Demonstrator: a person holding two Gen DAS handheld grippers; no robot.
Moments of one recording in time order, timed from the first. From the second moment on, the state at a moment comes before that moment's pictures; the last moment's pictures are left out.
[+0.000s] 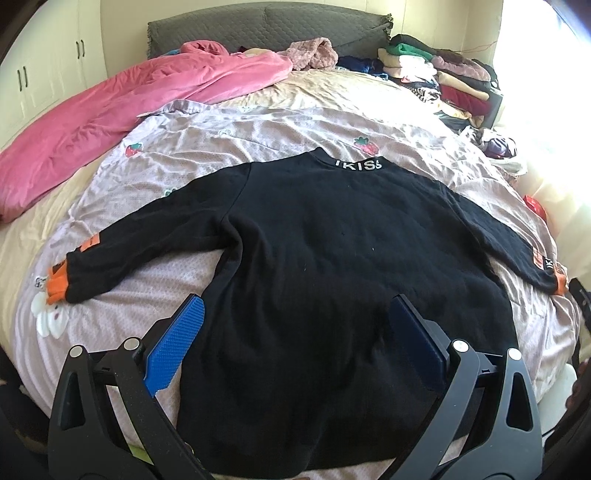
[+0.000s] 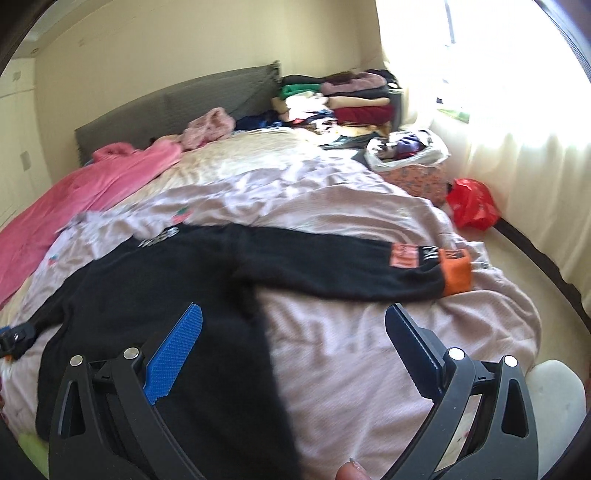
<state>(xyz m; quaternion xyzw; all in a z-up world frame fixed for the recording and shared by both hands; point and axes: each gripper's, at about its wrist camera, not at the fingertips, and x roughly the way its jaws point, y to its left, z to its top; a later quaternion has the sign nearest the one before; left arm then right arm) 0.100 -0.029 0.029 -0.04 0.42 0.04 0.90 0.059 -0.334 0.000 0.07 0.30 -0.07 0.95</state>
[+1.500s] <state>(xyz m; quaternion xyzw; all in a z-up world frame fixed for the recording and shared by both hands) 0.237 -0.131 -0.059 0.02 0.48 -0.07 0.87 0.133 -0.551 -0.058 0.16 0.39 -0.21 0.89</state>
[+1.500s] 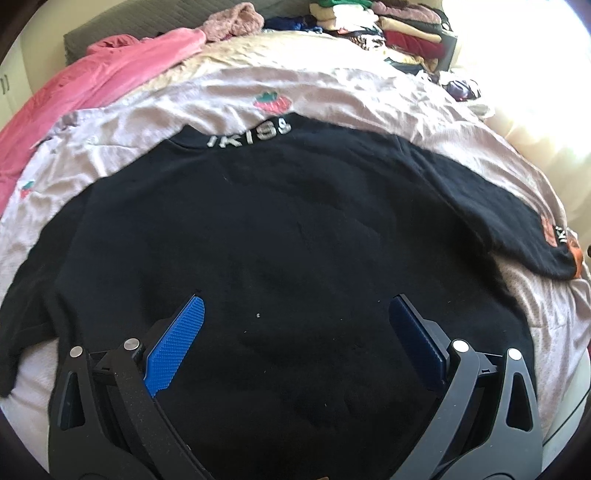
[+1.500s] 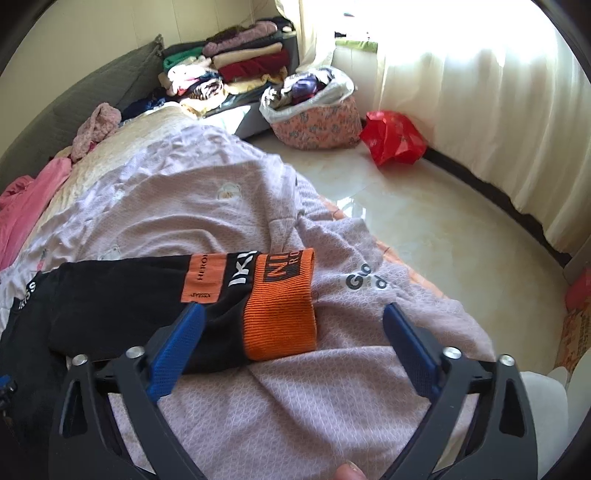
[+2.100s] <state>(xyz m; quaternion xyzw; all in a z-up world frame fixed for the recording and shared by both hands) 0.259 -0.115 -0.072 0.01 0.48 -0.08 0.87 0.170 -0.530 -0.054 0.15 0.39 -0.12 0.90</state>
